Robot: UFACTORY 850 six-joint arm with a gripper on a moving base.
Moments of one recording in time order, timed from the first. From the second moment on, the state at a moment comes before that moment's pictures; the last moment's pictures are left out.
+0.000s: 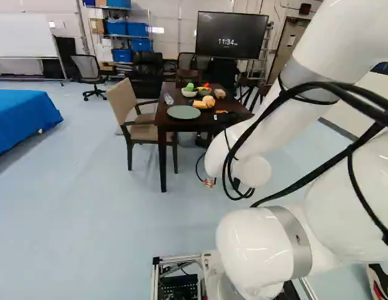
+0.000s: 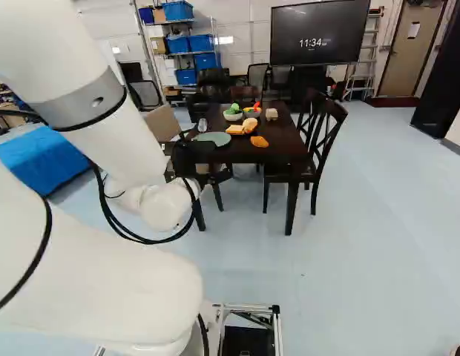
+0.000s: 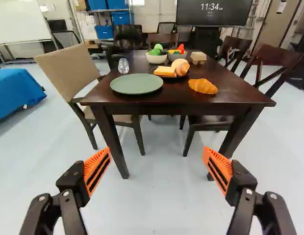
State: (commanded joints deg) arm 0.0 16.0 -5.0 0.0 50.0 0.0
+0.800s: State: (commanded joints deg) arm 0.0 16.0 -5.0 0.0 50.0 0.0
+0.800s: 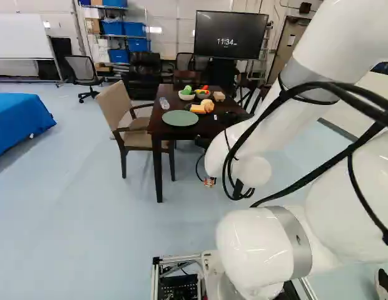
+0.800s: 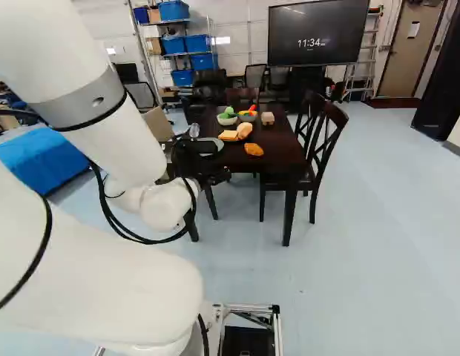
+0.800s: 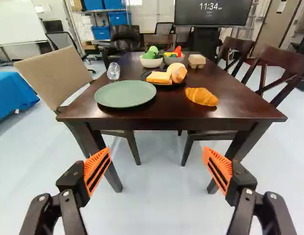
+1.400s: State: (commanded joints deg) arm 0.0 16.0 -5.0 0.0 50.0 0.0
